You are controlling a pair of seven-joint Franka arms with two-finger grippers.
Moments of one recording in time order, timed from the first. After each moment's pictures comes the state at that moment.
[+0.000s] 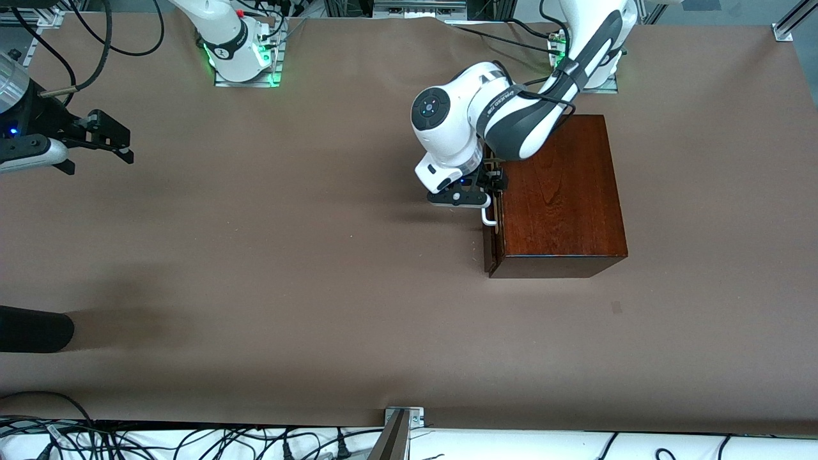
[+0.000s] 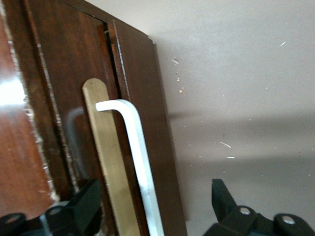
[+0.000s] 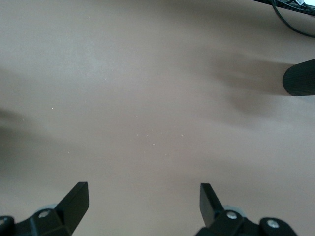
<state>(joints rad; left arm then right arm) -0.37 0.51 -0.44 -1.65 0.43 1.80 -0.82 0.11 0.01 -0.04 -1.60 0.01 1.66 -0.16</state>
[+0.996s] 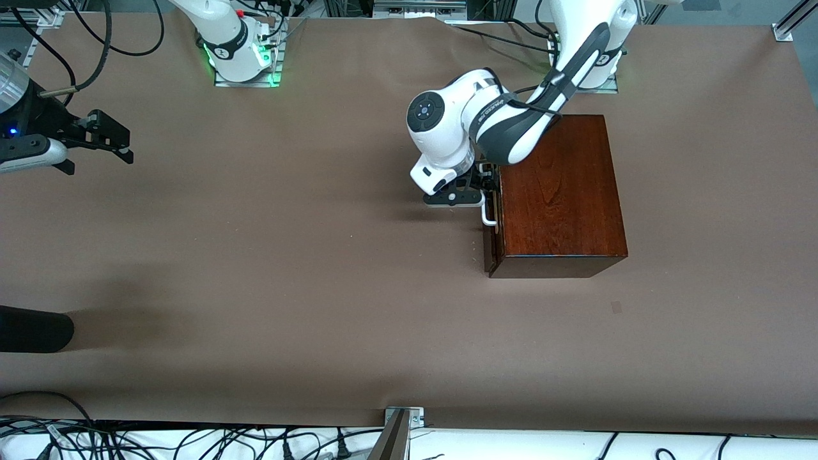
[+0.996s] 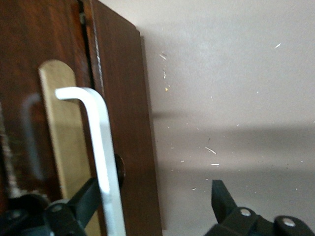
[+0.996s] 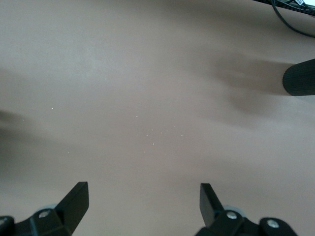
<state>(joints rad) -0.39 0.55 -0.44 -1.69 0.44 1.88 -0.94 0.11 0.01 -0.04 -1.60 0.01 1.66 -0.16</state>
